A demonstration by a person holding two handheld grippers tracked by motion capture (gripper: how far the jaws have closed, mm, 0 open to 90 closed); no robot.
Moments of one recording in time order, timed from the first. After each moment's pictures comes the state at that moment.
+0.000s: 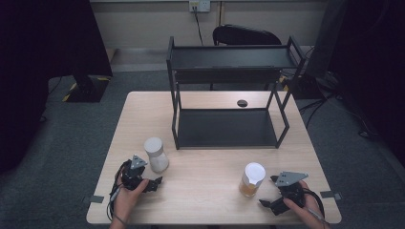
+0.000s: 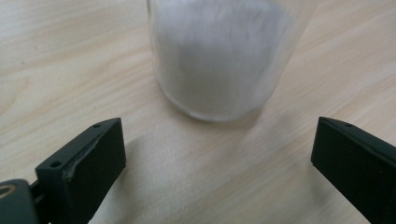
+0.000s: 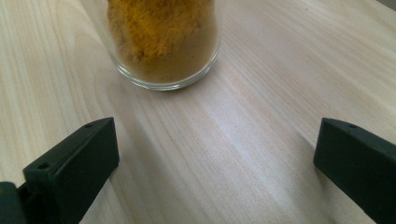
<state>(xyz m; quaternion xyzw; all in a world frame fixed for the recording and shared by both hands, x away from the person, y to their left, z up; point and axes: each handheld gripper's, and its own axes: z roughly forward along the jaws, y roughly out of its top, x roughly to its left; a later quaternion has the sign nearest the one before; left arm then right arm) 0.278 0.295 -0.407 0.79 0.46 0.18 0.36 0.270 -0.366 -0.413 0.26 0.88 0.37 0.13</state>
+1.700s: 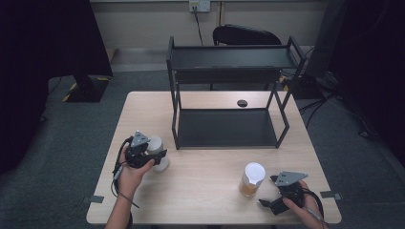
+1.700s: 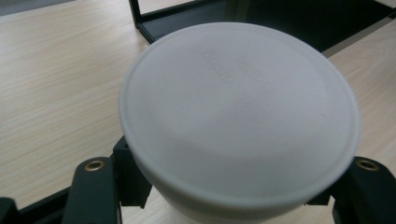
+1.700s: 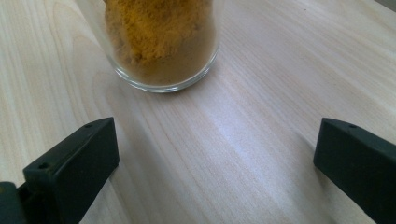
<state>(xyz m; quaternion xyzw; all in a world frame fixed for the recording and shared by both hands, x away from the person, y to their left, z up) 0.308 0.286 -0.360 0.78 0.42 0.20 0.42 0.269 -0.364 -0.413 0.27 0.88 0.37 0.13</state>
